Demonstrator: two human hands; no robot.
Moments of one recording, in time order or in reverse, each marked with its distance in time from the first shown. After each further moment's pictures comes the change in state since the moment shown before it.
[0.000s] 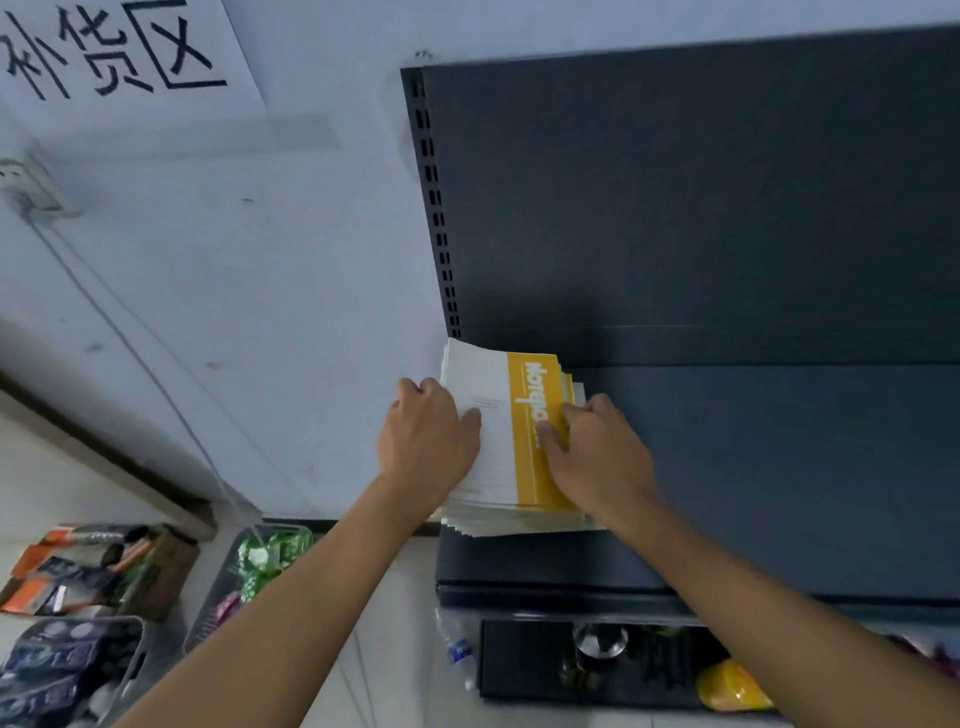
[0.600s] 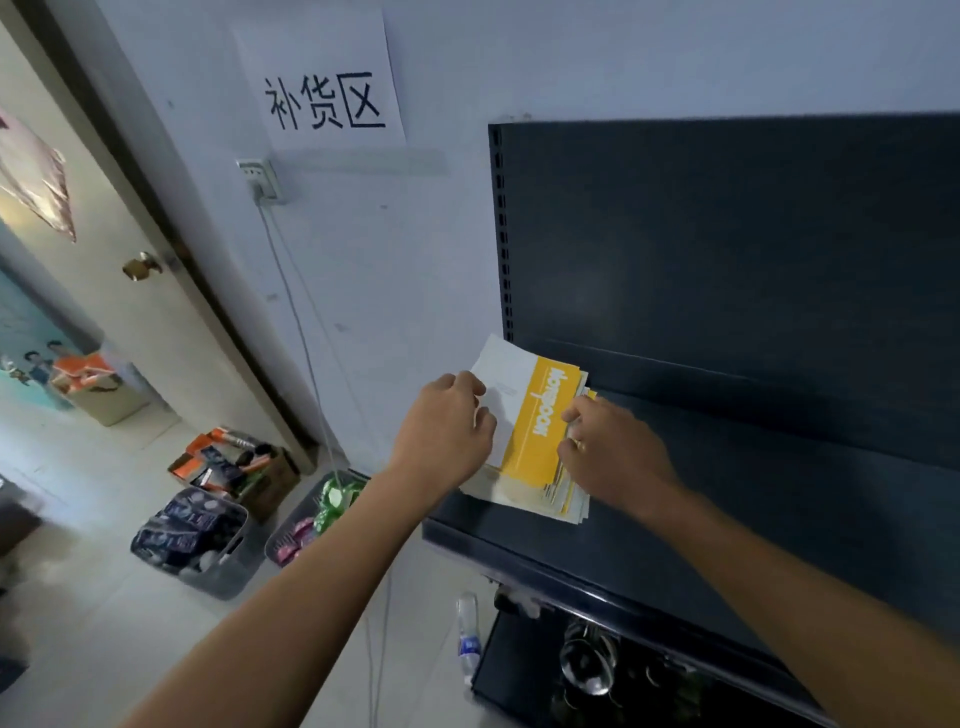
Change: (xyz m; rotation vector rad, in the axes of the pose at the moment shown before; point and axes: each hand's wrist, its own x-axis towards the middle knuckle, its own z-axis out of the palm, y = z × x) left_hand -0.089 0.050 -0.017 -0.036 0.224 -0.005; right_hand -0.005 0.041 -0.068 0.048 -0.172 -0.423
